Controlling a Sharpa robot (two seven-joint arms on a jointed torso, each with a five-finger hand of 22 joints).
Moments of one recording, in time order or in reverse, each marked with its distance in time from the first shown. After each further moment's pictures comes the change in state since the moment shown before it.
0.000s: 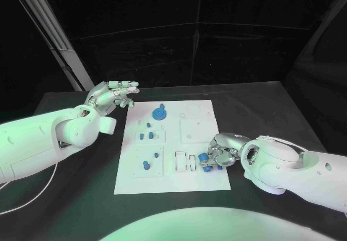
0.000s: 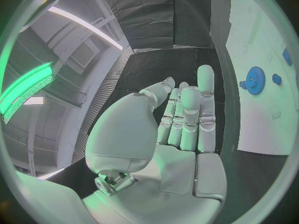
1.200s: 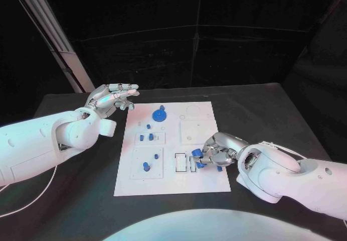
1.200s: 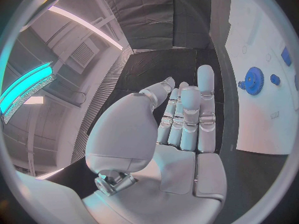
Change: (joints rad) left arm -0.005 -0.001 0.000 -0.001 0.000 0.004 -0.002; left_hand 0.000 0.000 0.000 0.000 0.000 -0.004 -0.004 0.000 0.000 0.000 0.000 0.004 0.000 0.000 0.000 0.000 -0.003 0.000 0.000 0.000 0.000 -0.001; right arm -0.022 0.004 0.000 0.055 0.116 -0.214 0.000; right_hand 0.097 0.076 -0.012 0.001 0.246 0.004 -0.014 0.038 0.032 0.027 -0.013 0.043 0.084 0.000 -0.007 0.011 0.020 0.000 0.004 -0.004 0.004 0.002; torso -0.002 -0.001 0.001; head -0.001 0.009
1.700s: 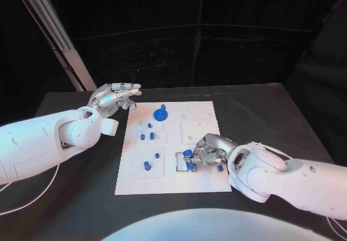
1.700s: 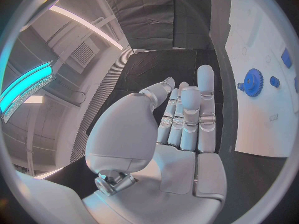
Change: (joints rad) left arm -0.001 0.004 0.000 0.001 0.000 0.004 -0.001; left_hand 0.000 0.000 0.000 0.000 0.000 0.000 0.000 0.000 0.000 0.000 0.000 0.000 0.000 0.000 0.000 0.000 0.000 0.000 0.000 0.000 0.000 0.000; right arm 0.000 0.094 0.000 -0.037 0.038 0.005 -0.011; right_hand -0.026 0.025 -0.022 -0.002 -0.006 0.032 -0.010 -0.001 0.006 0.007 -0.007 -0.008 -0.001 0.000 -0.007 0.000 0.003 0.000 0.003 -0.003 0.000 0.001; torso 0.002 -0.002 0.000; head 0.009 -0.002
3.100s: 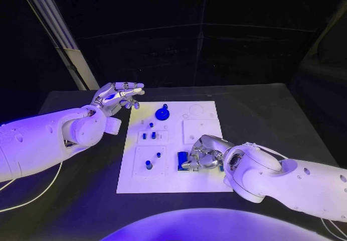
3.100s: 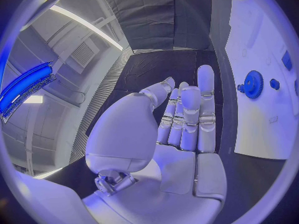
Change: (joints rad) left arm 0.000 -0.001 0.000 0.003 0.000 0.004 -0.003; left_hand 0.000 0.000 0.000 0.000 0.000 0.000 0.000 0.000 0.000 0.000 0.000 0.000 0.000 0.000 0.000 0.000 0.000 0.000 0.000 0.000 0.000 0.000; right arm 0.000 0.049 0.000 -0.022 -0.051 0.044 -0.026; right_hand 0.030 -0.104 0.051 -0.056 -0.363 0.014 -0.001 -0.029 0.055 -0.030 0.002 -0.160 -0.081 0.000 -0.007 -0.026 -0.016 0.000 -0.002 -0.005 -0.005 -0.008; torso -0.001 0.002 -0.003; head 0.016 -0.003
